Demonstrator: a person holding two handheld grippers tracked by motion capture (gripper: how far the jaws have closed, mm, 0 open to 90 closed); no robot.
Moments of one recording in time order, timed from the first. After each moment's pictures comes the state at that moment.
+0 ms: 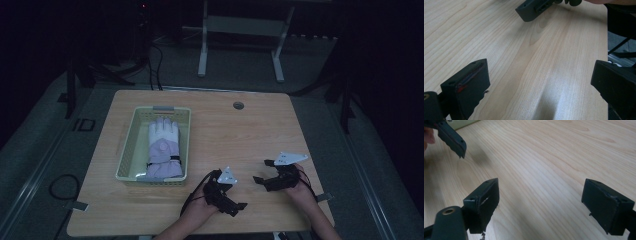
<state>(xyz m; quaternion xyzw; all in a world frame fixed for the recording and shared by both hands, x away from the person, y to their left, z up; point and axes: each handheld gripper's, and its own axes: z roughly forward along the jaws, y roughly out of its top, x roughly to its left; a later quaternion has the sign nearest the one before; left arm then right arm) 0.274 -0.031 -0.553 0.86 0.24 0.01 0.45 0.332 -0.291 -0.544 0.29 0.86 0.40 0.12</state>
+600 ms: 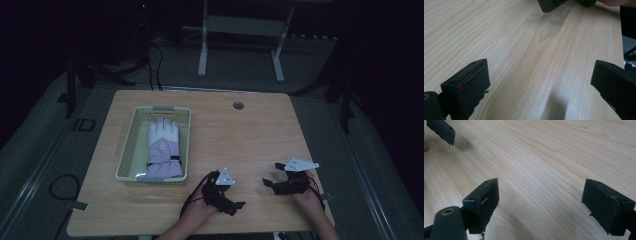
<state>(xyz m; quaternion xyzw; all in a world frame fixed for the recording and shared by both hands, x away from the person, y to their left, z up) 0.277 -0.027 -0.567 0.86 0.25 0.03 0.45 0.321 -0.321 -0.556 0.32 0.84 0.41 0.15</state>
